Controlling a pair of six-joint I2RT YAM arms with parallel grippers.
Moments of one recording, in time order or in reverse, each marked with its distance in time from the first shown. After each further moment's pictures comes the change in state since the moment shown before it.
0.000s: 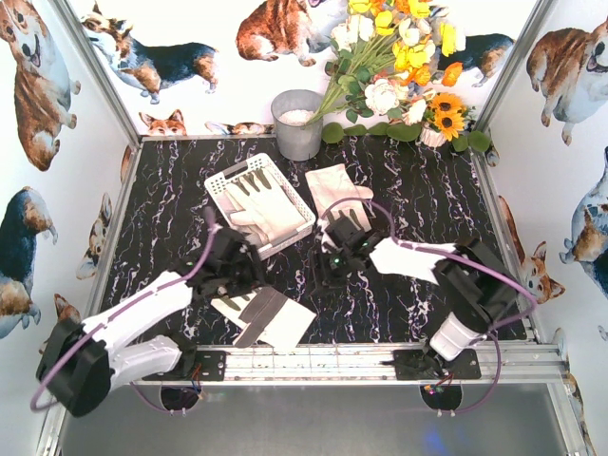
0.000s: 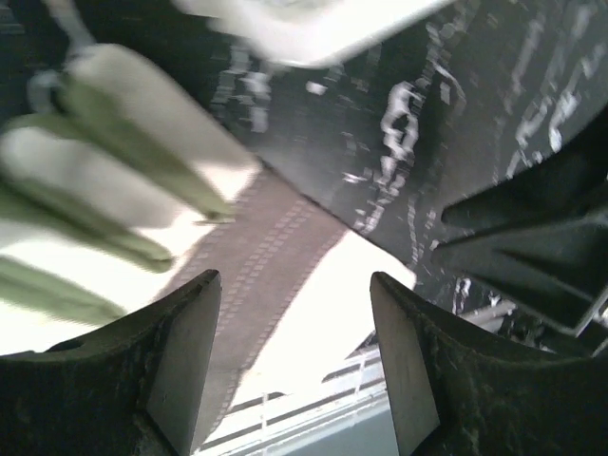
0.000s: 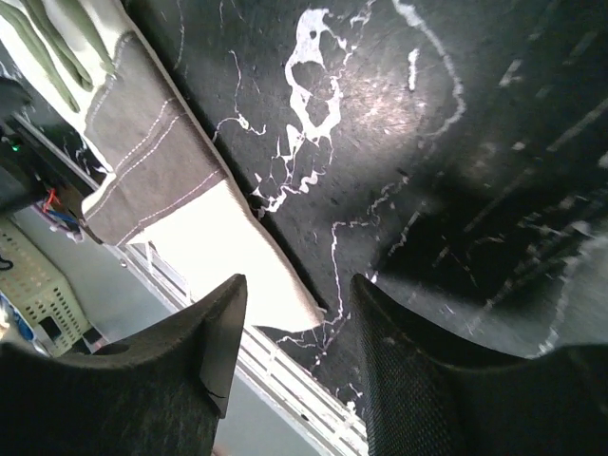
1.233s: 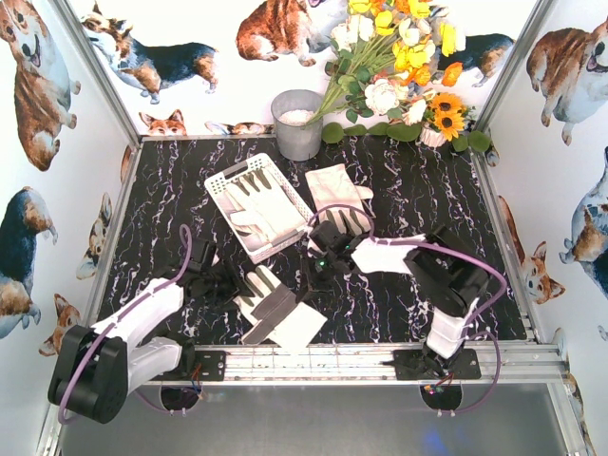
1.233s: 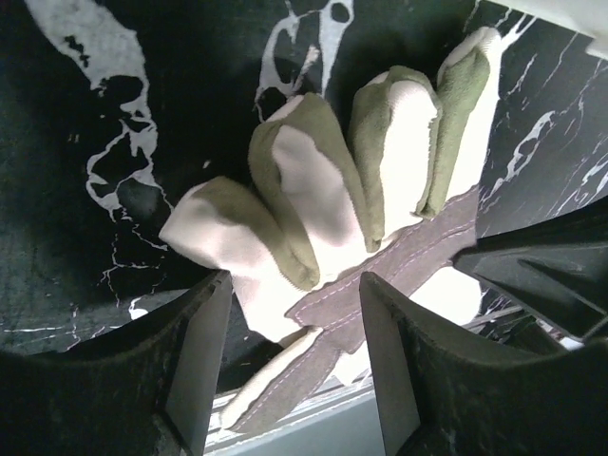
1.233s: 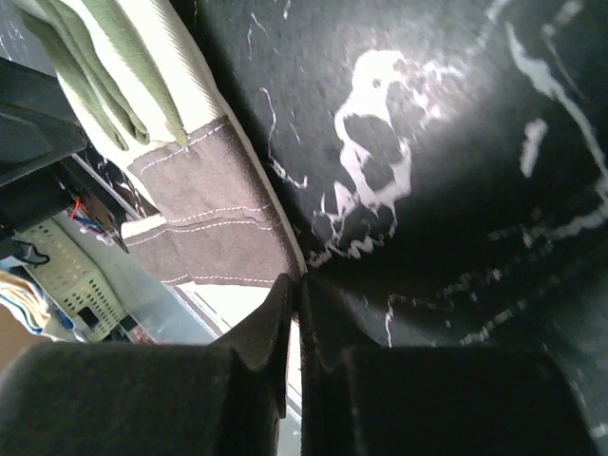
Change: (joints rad) left arm 0.349 -0.029 -0.189 -0.027 0.220 0.006; right arm 0.076 0.207 0.079 0.108 -0.081 0.106
